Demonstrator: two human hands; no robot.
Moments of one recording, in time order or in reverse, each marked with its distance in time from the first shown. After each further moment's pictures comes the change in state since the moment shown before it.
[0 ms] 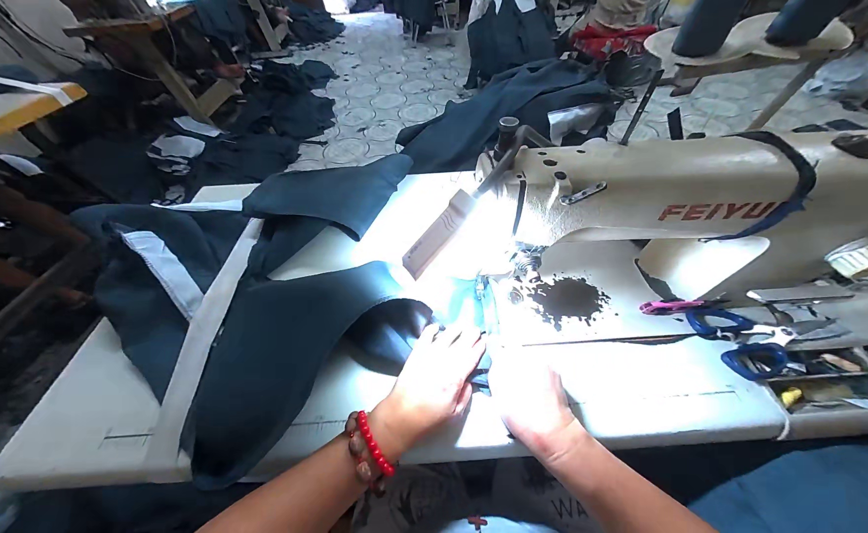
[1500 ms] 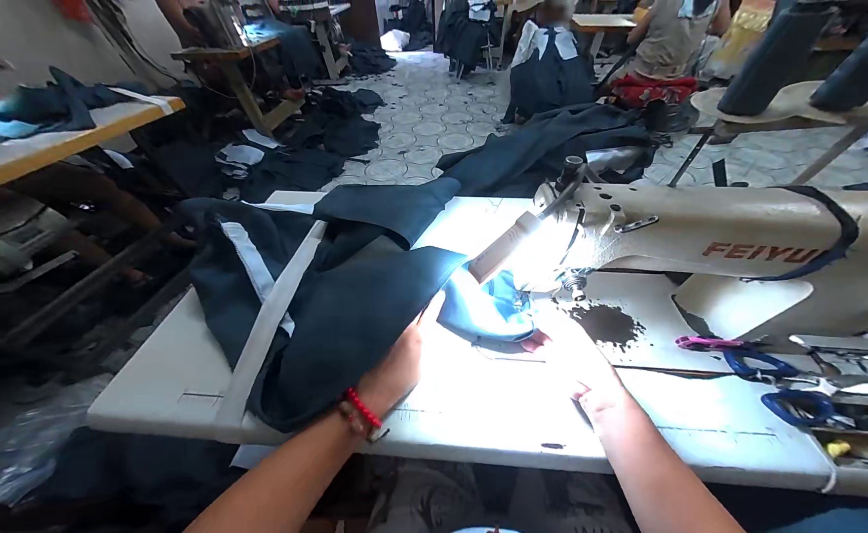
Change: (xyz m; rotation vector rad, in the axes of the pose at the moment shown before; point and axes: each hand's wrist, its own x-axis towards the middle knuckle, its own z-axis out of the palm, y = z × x) left_hand -0.032 -0.051 -0.040 -0.039 0.179 -0.465; right_hand 0.052 0.020 -0.012 1.634 -0.012 0.042
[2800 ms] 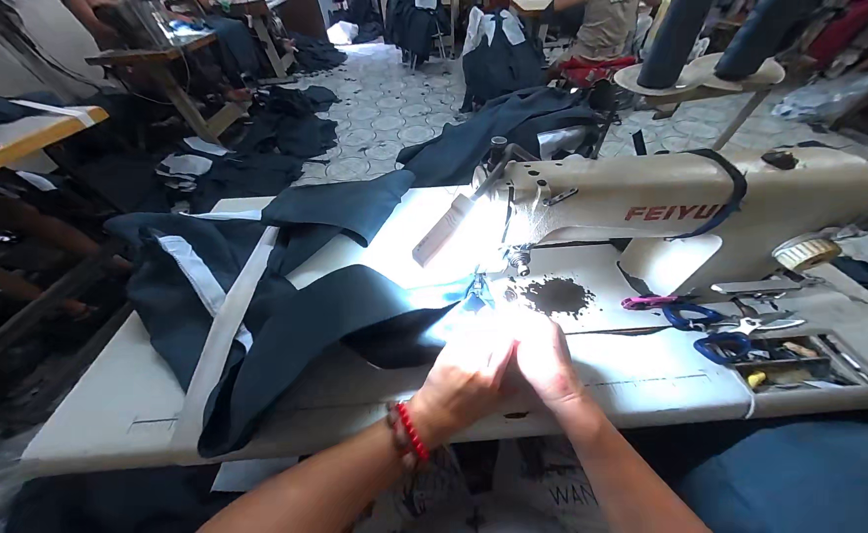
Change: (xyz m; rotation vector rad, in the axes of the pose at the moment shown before) left_hand -0.004 0.104 0.041 0.097 0.179 0.559; right_hand -0.041 0.005 -0.009 -1.076 0.218 -0.395
